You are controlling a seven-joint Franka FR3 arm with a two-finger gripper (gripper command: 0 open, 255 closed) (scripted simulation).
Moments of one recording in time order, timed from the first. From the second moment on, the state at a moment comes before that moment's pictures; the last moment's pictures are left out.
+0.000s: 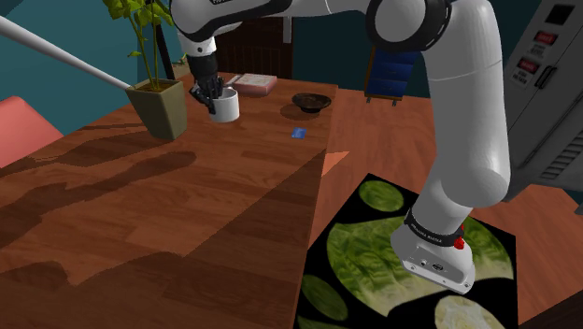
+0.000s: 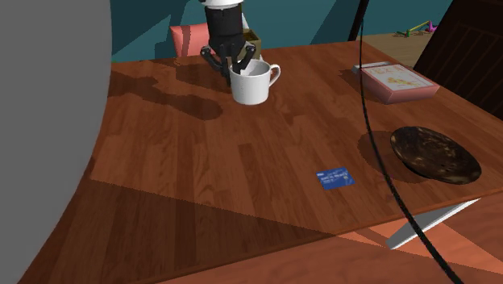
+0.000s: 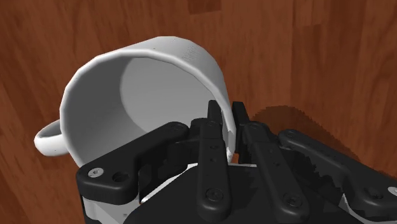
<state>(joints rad) 0.12 0.49 0.17 -1.32 -0.13 1.78 0.06</state>
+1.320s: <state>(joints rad) -0.19 0.35 0.05 -1.51 -0.07 1.86 -0.36</state>
